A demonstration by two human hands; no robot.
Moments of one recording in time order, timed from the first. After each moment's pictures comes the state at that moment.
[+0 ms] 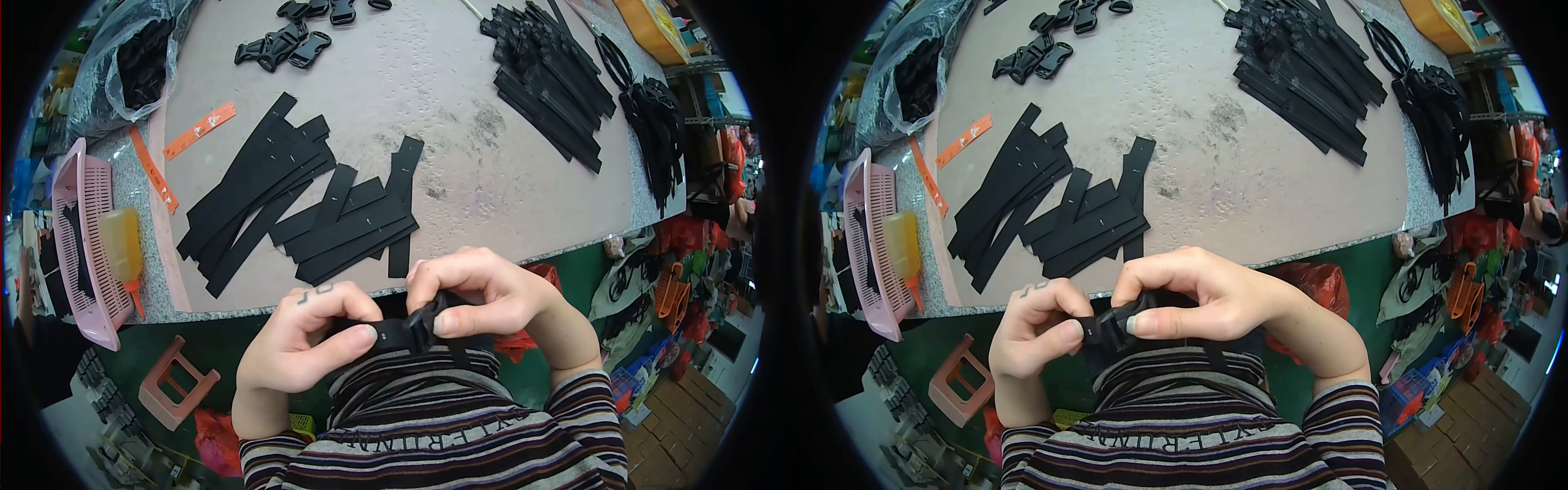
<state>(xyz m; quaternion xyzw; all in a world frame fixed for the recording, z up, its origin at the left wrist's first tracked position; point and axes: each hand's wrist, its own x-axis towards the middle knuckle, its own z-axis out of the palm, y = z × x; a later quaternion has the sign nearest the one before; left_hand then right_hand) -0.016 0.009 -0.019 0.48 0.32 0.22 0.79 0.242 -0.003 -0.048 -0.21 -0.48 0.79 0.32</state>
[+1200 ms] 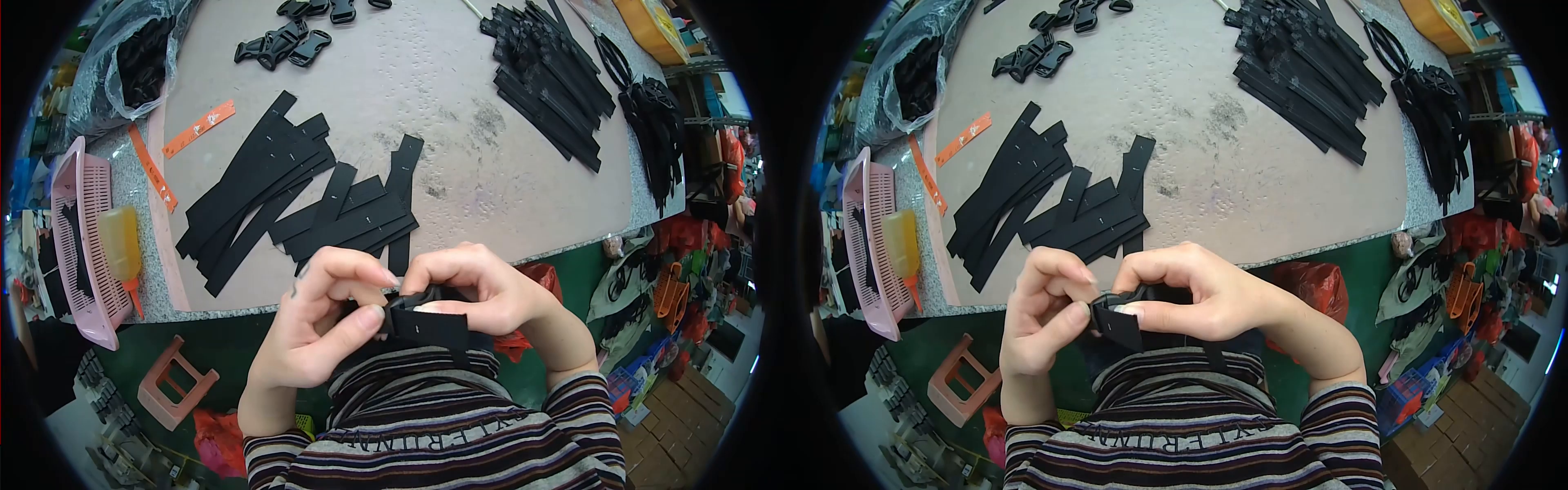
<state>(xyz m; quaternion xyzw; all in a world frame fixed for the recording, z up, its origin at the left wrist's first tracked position) 0.000 -0.001 -0.024 0.46 0.33 0.31 0.76 0.235 -0.009 -0.046 -0.31 -0.49 0.75 0.32</state>
